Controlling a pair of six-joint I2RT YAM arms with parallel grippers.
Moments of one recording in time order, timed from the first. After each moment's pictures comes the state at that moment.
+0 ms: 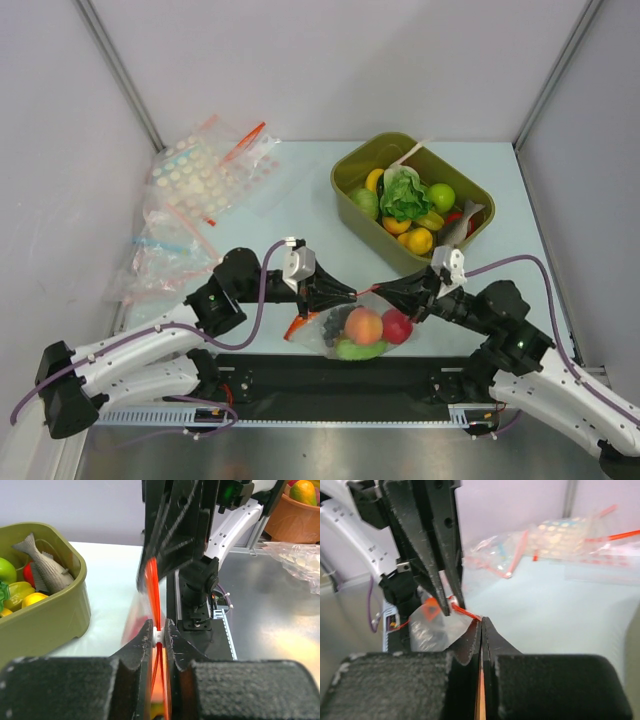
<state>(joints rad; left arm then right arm) -0.95 0.92 0.67 0.30 0.62 -0.10 0.86 0.45 0.54 0.06 -0.36 0.14</state>
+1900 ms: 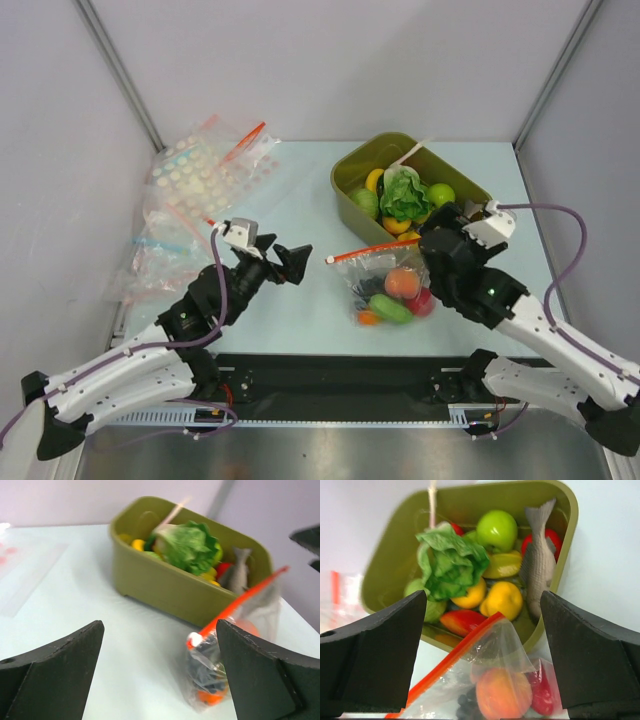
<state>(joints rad) -0.96 0.68 0.60 0.10 -0.38 -0.28 0.84 0.84 0.88 -0.47 1.17 0.90</state>
